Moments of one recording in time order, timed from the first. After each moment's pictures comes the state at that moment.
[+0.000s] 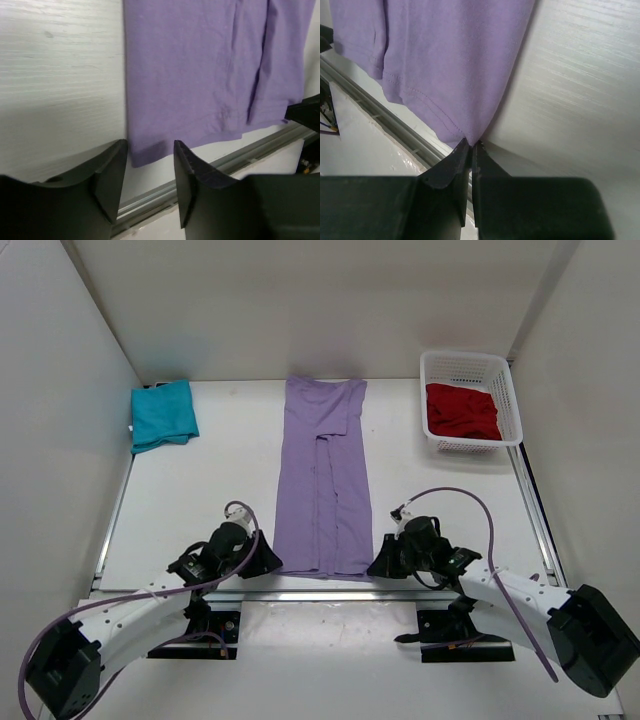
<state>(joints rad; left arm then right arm) -0.67 0.74 0.20 -0.25 0.05 -0.82 0.66 0.94 0.19 -0.04 -0.33 0.70</state>
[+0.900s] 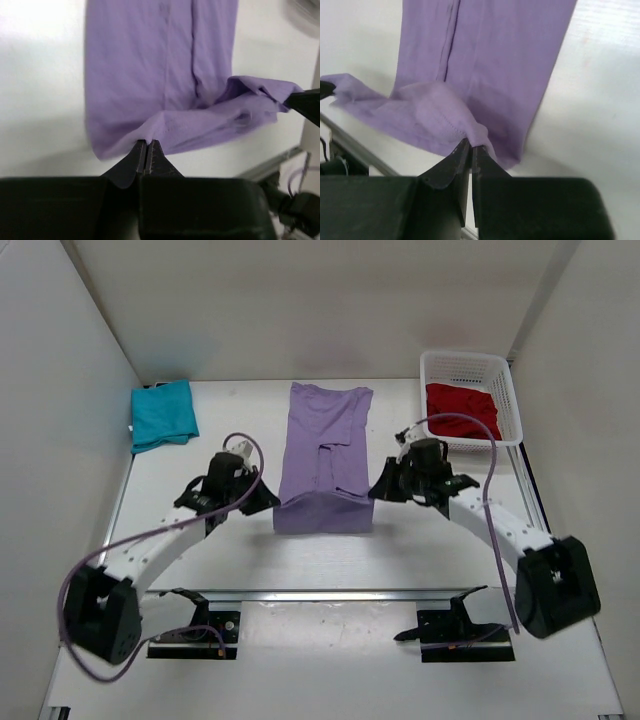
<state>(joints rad) -0.43 1.11 0.68 -0.28 0.20 -0.70 0.40 1.25 0.76 -0.22 -0.36 0.49</state>
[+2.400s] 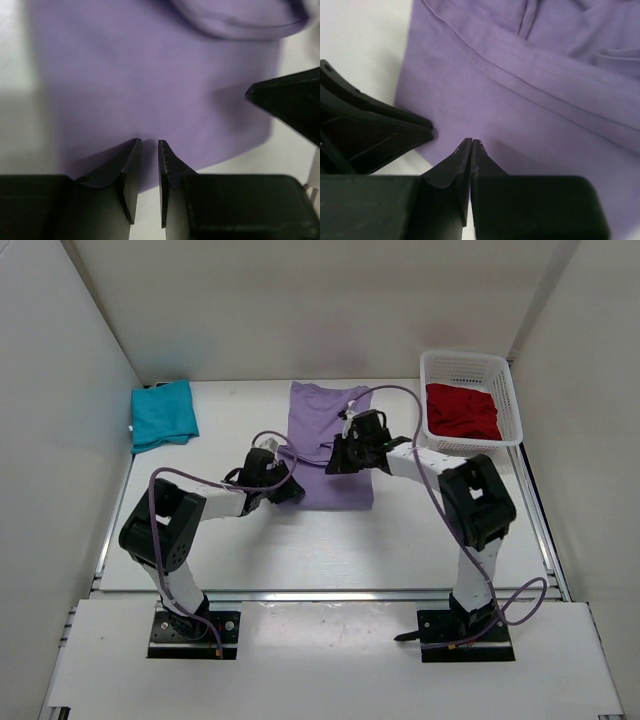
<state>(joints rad) -0.46 1.71 0.81 0.24 0.17 -0.76 0.48 1.89 1.27 -0.10 -0.39 0.39</state>
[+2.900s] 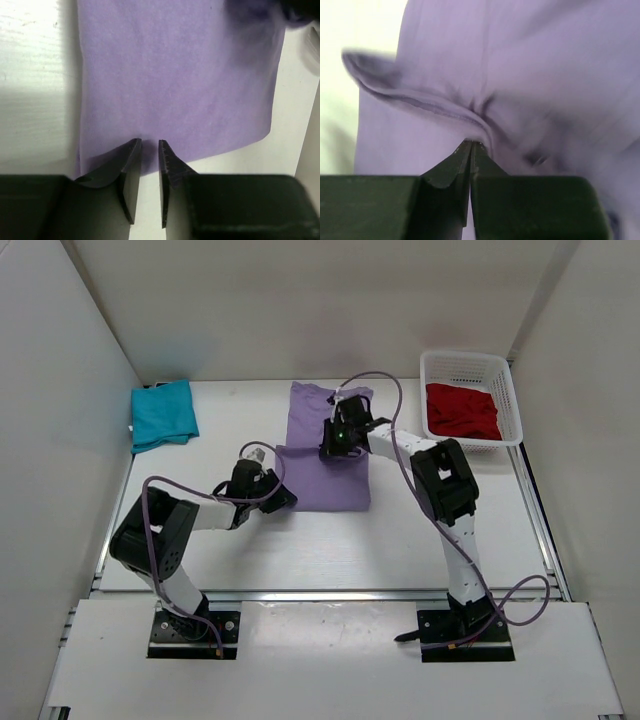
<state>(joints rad) -0.41 1.66 0.62 0.37 0.21 -0.82 0.49 2.23 1.64 -0.21 -0.31 0.34</state>
